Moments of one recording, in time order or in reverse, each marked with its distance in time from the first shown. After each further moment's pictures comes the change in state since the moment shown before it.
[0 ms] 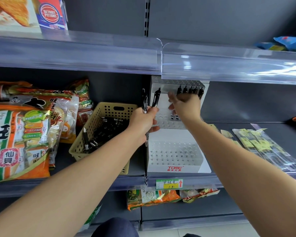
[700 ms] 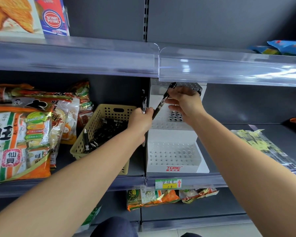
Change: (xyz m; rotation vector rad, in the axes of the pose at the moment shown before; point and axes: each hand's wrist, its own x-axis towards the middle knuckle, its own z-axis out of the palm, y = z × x) left_hand -0.002 0.004 0.001 0.186 0.081 0.051; right_hand 0.003 -0.019 -0.013 0.499 -0.179 0.137
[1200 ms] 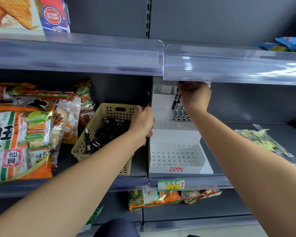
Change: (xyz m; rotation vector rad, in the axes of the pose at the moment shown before) left_hand -0.007 0.004 -0.006 -0.065 -0.047 -0.072; right_hand 0.021 0.003 0.003 -0.516 0.434 -0.287
